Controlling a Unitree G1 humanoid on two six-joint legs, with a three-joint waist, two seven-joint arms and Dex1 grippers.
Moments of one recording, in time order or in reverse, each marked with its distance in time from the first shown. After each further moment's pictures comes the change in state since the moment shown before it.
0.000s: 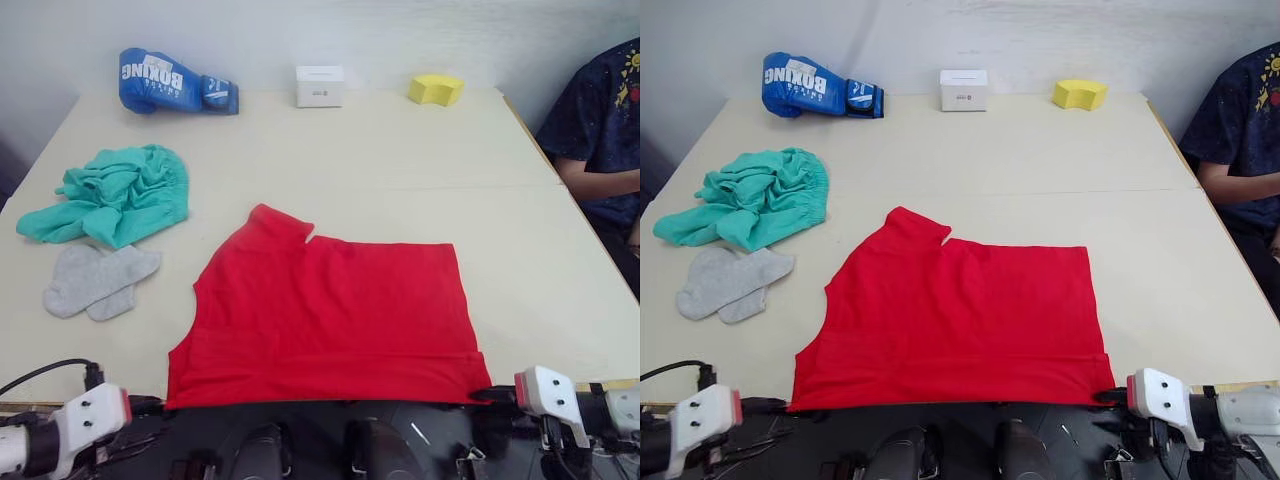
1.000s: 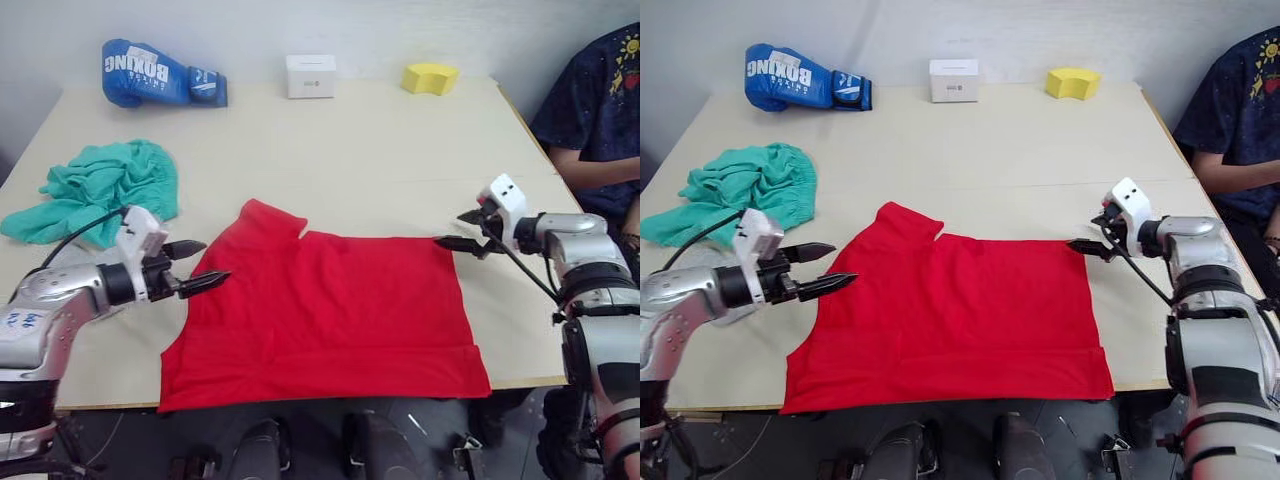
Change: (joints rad) left arm -1.021 -0.006 -0.390 0.212 -0.312 0.674 0.257; right arm -1.534 0.343 0.301 1.474 -0.348 0.112 -0.191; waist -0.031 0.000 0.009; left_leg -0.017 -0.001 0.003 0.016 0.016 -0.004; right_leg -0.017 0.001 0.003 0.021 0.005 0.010
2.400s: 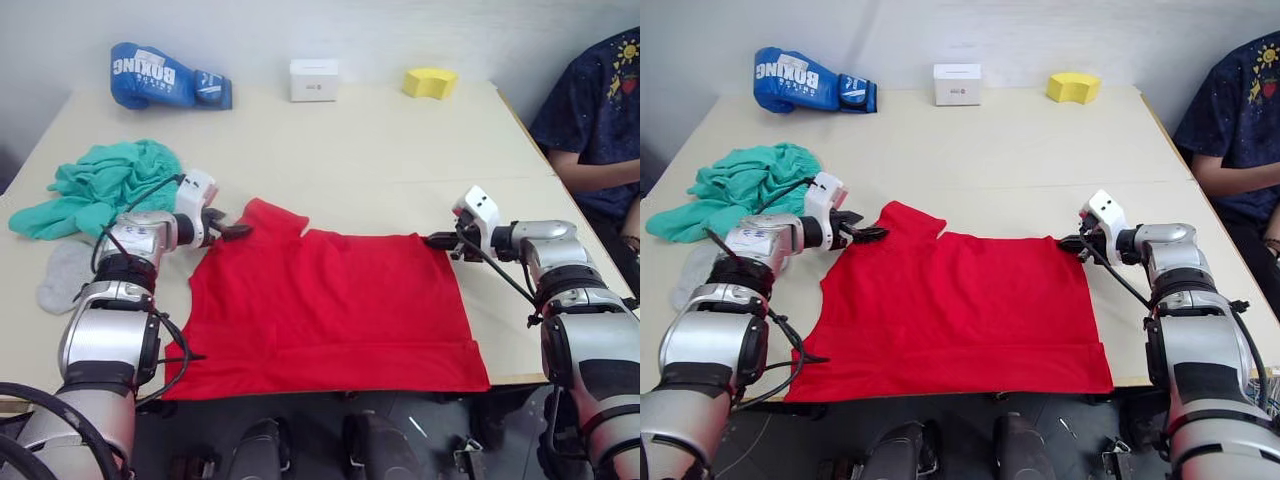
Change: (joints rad) left arm -0.803 -0.310 -0.242 1.246 0.453 -0.377 0.028; right arm 0.024 0.067 -0.046 0.001 -0.040 -0.052 0.113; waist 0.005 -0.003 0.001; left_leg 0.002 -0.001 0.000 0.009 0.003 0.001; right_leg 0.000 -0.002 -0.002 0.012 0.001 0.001
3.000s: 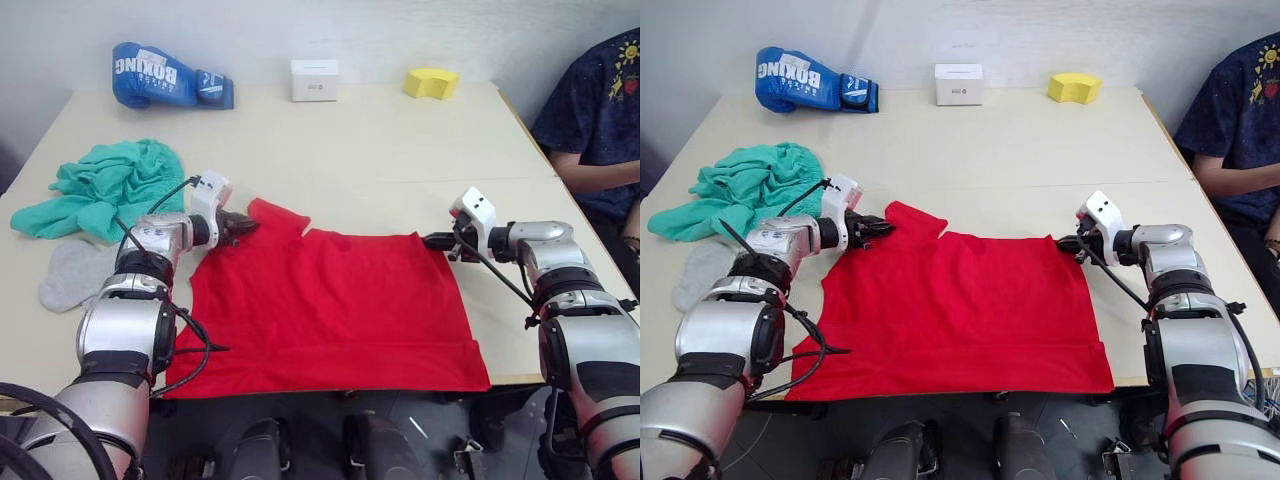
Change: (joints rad) left arm -0.047 -0.060 0.078 0.114 0.039 -0.041 0.002; right arm 0.009 0.007 0.000 -0.011 0.003 -0.018 0.008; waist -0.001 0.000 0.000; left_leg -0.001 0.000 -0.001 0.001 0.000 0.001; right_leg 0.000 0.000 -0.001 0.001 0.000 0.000
